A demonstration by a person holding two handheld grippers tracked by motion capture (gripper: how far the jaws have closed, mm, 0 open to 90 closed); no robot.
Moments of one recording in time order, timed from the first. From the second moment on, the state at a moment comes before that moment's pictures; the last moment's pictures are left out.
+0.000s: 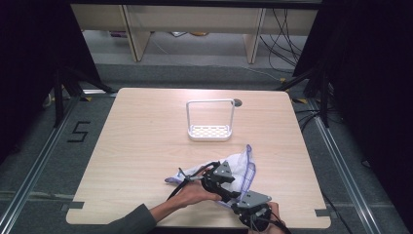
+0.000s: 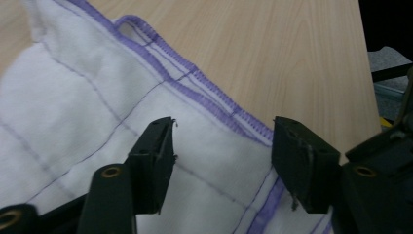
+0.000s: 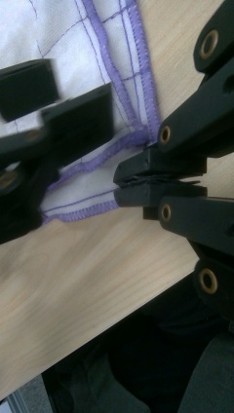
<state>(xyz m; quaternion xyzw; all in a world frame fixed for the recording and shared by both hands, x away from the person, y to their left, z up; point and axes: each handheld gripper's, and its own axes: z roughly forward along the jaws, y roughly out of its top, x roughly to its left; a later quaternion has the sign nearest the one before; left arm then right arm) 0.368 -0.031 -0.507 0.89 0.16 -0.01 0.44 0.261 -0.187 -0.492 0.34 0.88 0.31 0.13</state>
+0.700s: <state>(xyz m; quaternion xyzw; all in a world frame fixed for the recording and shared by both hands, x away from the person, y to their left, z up) 0.426 0.059 -0.460 0.84 0.24 0.07 0.48 0.257 -0.213 -0.479 0.35 0.87 0.33 0.14</state>
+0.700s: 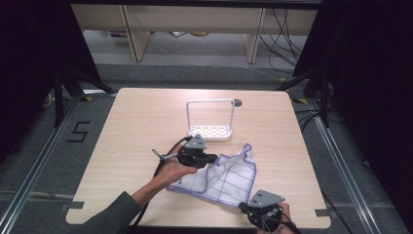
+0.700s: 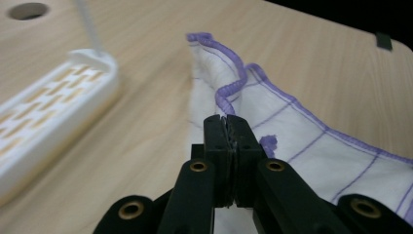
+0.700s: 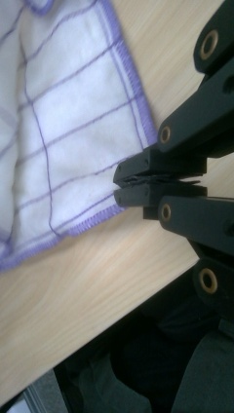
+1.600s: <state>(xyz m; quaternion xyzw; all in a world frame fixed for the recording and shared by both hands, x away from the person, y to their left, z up) 0.434 0.173 -0.490 0.78 0.40 0.05 0.47 0.290 -0.247 -0.459 0.40 0.83 0.35 0.18</state>
